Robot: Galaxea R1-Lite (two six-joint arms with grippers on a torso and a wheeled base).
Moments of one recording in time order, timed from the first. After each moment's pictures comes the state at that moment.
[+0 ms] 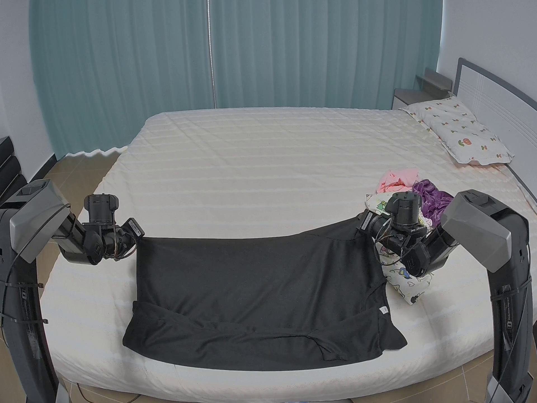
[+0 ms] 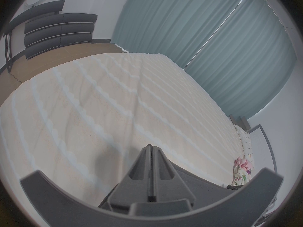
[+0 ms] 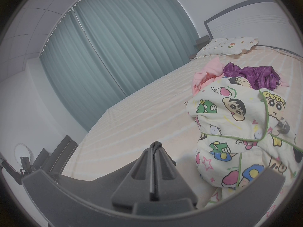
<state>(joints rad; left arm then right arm) 0.09 2.34 -1.15 -0.58 -0.07 -0.67 0.23 2.49 -1.25 -0.95 -0.03 0.53</state>
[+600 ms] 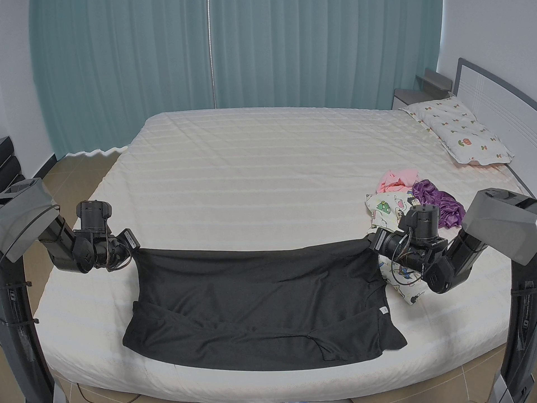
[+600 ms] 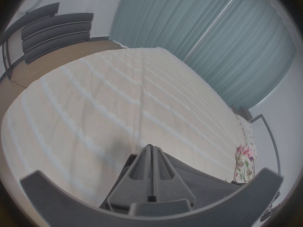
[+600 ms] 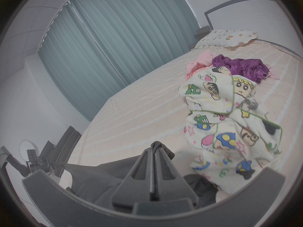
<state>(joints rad) 0.10 2.23 -0.96 -0.58 -0.10 -0.59 0.23 2.31 -0.87 -1.03 0.04 0.52</state>
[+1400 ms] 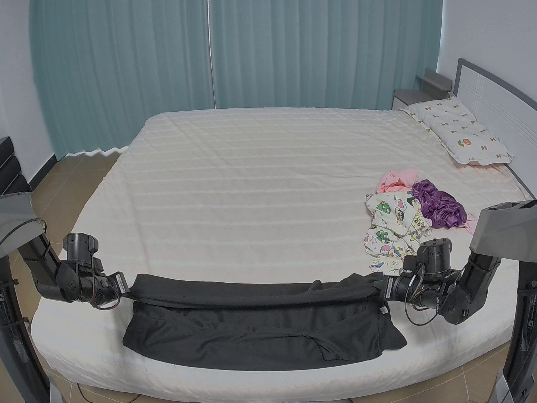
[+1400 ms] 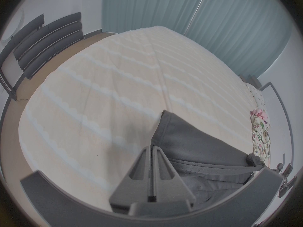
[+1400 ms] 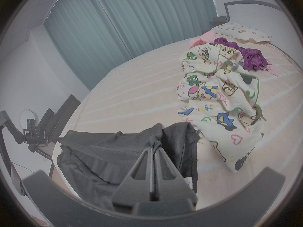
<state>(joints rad) 0.16 2.17 -0.65 -0.61 -0.13 -0.35 0.23 2.27 -0.55 -1.09 0.14 0.32</state>
